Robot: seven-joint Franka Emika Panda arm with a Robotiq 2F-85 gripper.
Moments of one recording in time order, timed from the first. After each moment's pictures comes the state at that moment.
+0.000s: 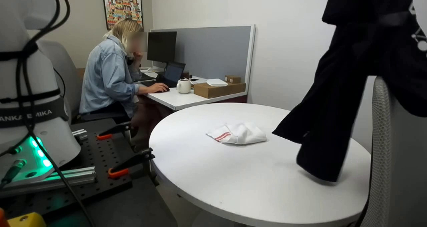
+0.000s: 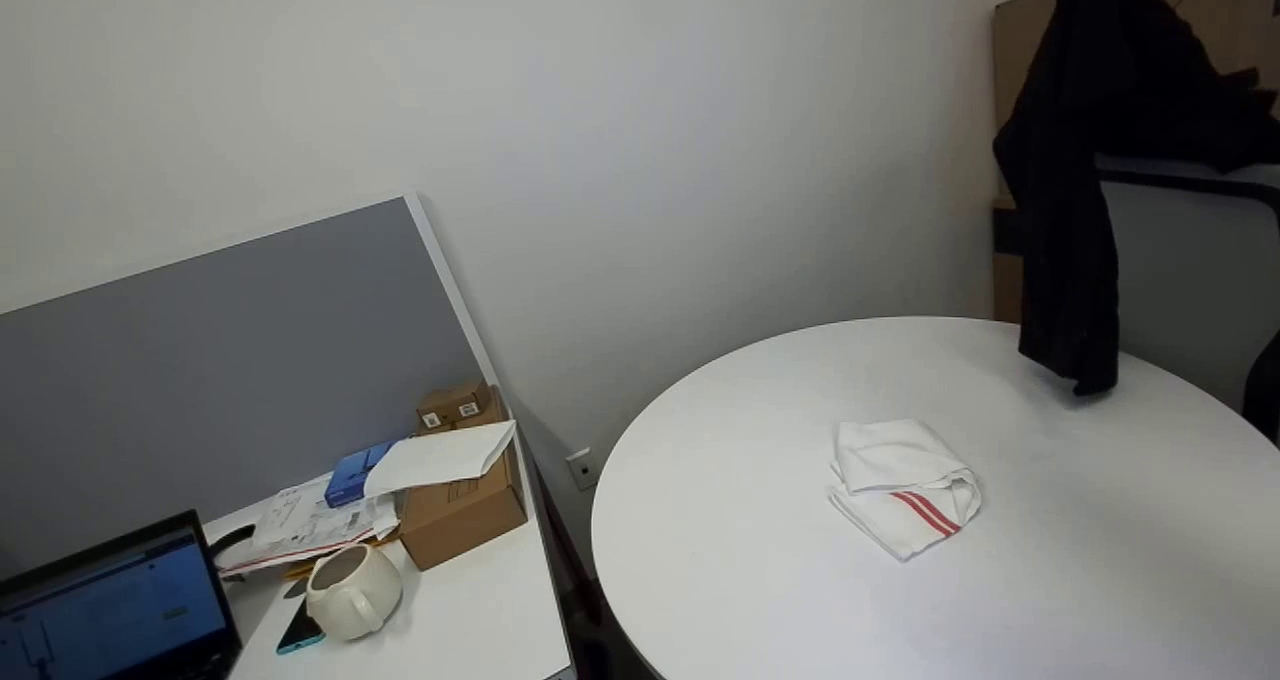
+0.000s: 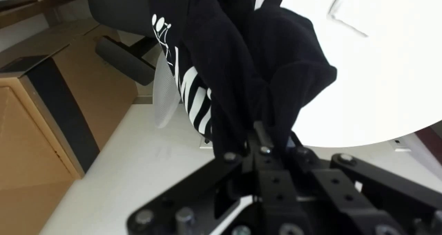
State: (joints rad) arm -0.45 0.30 -0.15 -1.13 0.09 1.73 -0.59
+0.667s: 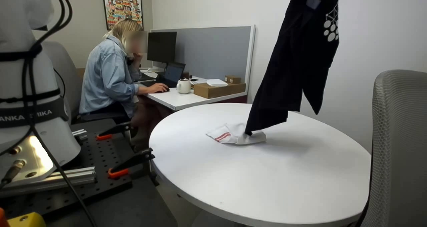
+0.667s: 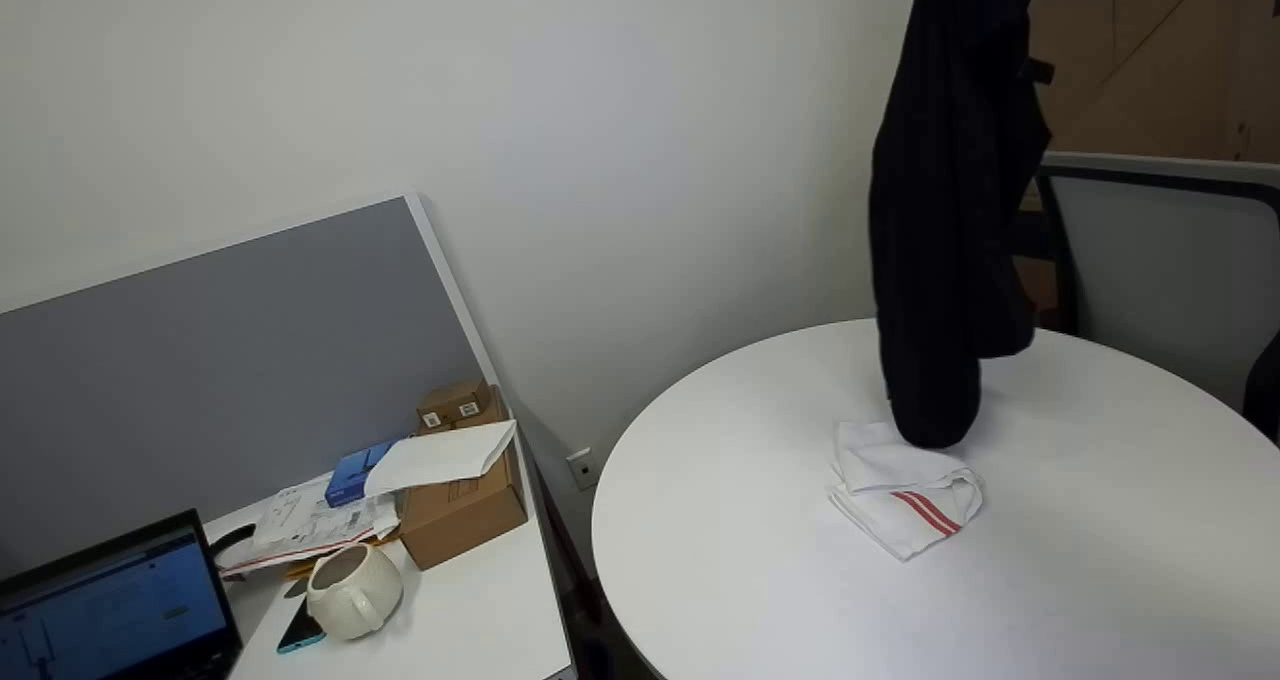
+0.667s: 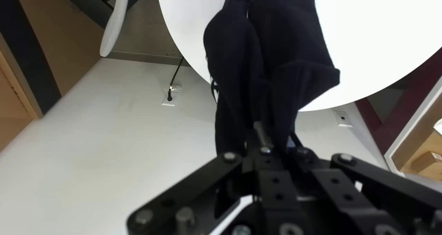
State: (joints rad) arm -0.32 0.32 -0.09 -0.90 0.09 1.58 -0.53
